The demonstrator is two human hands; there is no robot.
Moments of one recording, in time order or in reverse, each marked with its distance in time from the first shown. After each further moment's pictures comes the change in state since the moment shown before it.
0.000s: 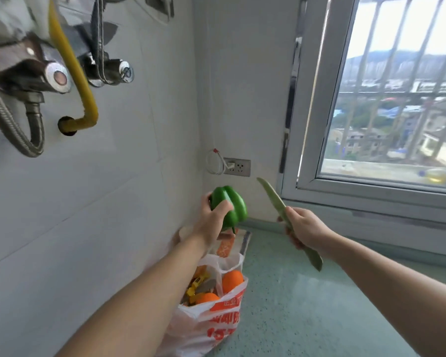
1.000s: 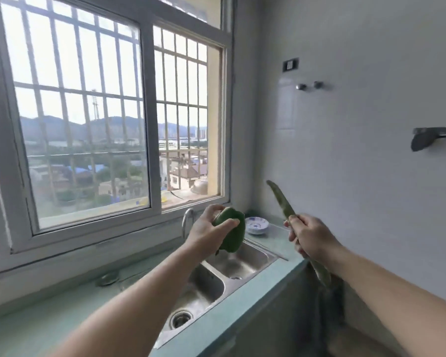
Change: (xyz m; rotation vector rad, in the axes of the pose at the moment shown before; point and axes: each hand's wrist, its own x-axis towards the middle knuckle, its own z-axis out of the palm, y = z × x) left_hand -0.392 0.091 0.374 0.076 -1.039 0.377; right_hand -0.588 0.081 -0.270 -0.030 1.155 0.217
